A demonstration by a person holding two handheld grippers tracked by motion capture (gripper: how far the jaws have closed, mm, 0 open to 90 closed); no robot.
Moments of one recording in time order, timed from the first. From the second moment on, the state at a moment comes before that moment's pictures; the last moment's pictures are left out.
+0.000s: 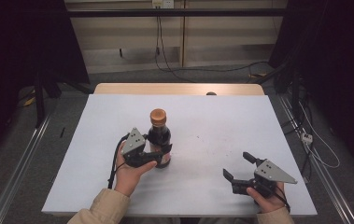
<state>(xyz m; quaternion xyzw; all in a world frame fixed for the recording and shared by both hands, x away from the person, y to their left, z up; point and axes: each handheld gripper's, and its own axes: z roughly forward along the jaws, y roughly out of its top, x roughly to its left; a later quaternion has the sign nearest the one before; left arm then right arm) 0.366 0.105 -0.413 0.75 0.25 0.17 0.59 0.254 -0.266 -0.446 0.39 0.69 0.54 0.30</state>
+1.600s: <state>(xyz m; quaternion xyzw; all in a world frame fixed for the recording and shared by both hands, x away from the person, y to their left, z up) 0.410 0.074 -0.400 0.74 0.24 0.17 0.61 0.255 -0.267 -0.447 0.39 0.69 0.54 0.29</state>
